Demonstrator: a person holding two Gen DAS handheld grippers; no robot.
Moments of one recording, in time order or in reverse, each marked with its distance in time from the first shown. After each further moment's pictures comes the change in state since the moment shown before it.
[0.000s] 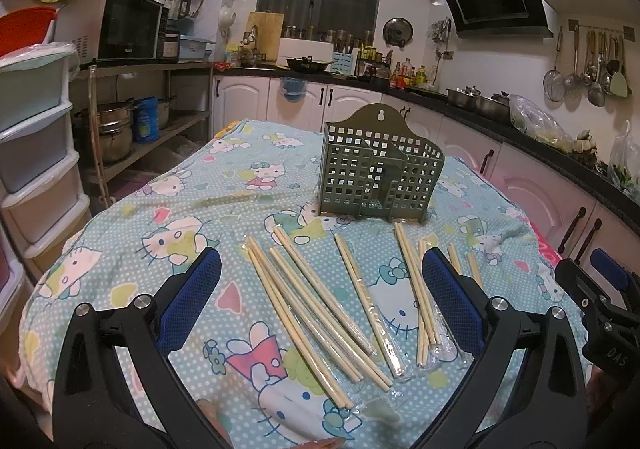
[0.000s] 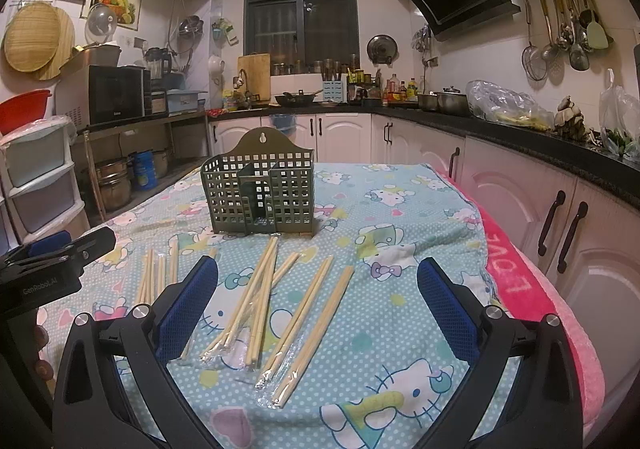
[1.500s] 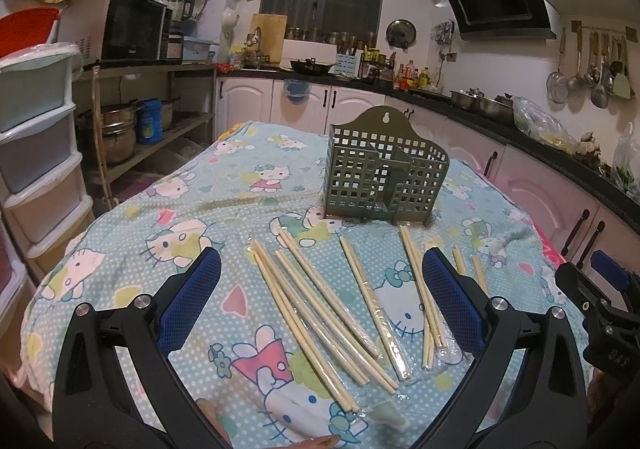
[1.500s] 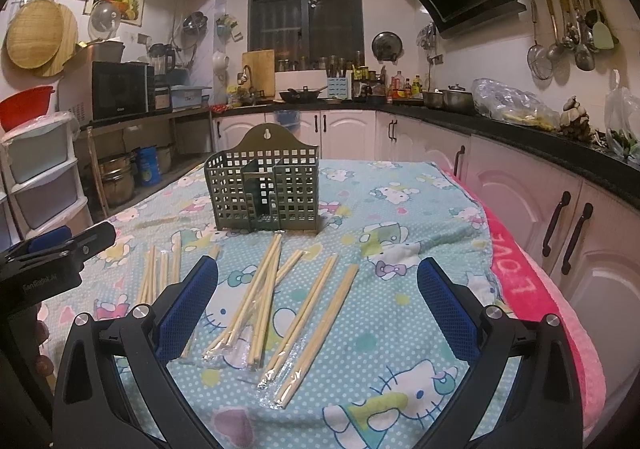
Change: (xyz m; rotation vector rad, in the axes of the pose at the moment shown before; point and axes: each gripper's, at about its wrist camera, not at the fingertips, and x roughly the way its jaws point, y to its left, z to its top) left arm 0.003 0.007 0.002 -0.008 -0.006 0.013; right arm 0.008 0.002 -0.002 -0.015 0.018 0.020
